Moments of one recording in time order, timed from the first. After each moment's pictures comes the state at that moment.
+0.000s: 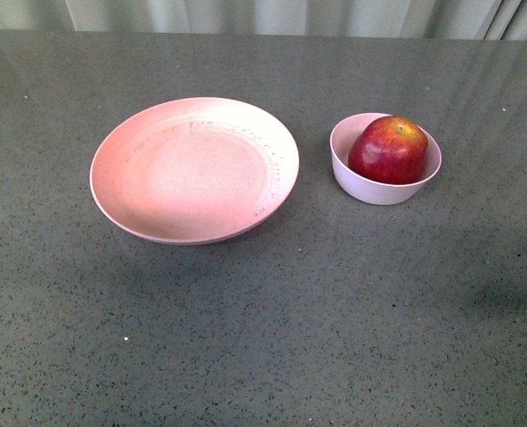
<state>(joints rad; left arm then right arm) 0.00 0.43 0.01 0.42 0.00 -0.01 0.00 0.01 0.02 0.00 0.00 0.00</state>
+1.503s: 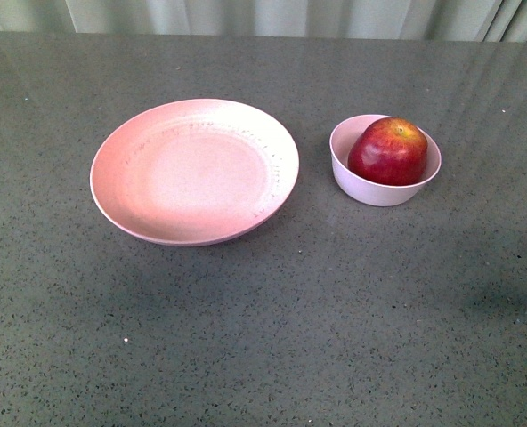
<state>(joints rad) 0.00 0.02 0.01 0.00 0.00 -0.01 0.00 0.01 0.02 0.00 0.00 0.00</state>
